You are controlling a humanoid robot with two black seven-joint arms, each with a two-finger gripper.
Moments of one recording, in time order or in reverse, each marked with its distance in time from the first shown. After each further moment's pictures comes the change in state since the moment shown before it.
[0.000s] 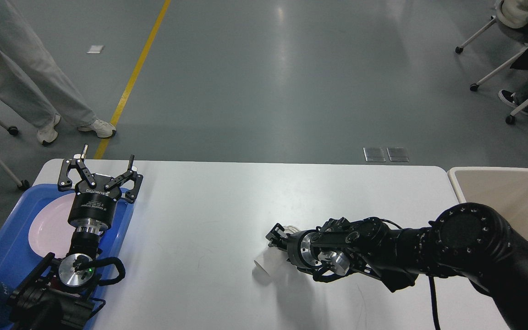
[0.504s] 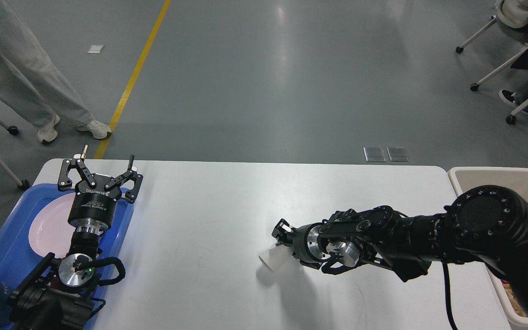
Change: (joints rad) left arm 0.000 0.000 0.000 0.000 0.000 0.000 0.000; right arm 0.080 -0.075 0.000 0.119 0.010 0.001 -0.006
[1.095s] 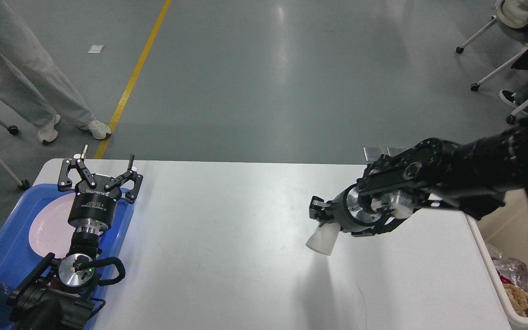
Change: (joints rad) left arm 0.000 0.000 0.000 0.000 0.000 0.000 0.000; right arm 0.774 -0.224 -0.445 0.622 -0.001 0.204 -0.090
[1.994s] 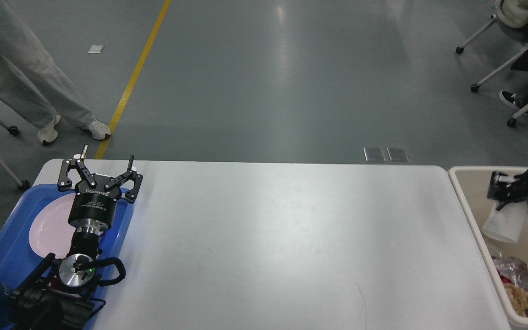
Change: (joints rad) left arm 0.000 0.000 0.000 0.000 0.000 0.000 0.000; right arm 0.047 -0.381 -0.491 -0.130 -0.285 0.238 0.237
